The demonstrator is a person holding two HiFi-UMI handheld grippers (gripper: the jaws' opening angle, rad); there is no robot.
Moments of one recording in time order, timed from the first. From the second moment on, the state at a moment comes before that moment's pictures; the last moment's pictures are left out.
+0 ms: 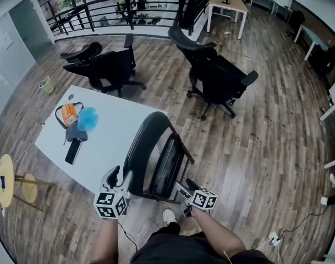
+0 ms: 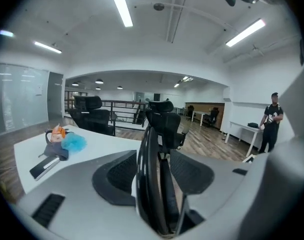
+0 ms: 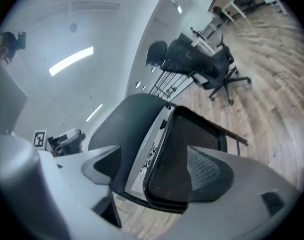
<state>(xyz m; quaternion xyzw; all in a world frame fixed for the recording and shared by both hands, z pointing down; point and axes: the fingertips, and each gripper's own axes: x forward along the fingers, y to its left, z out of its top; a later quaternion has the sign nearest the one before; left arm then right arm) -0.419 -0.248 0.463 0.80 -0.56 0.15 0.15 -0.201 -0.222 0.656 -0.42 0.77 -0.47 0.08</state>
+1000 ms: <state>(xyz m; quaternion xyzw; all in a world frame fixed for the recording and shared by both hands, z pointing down) -0.024 0.013 0.440 0.84 -0.52 0.04 0.13 0.175 0.055 0.434 -0.61 0.79 -0.04 -0.01</state>
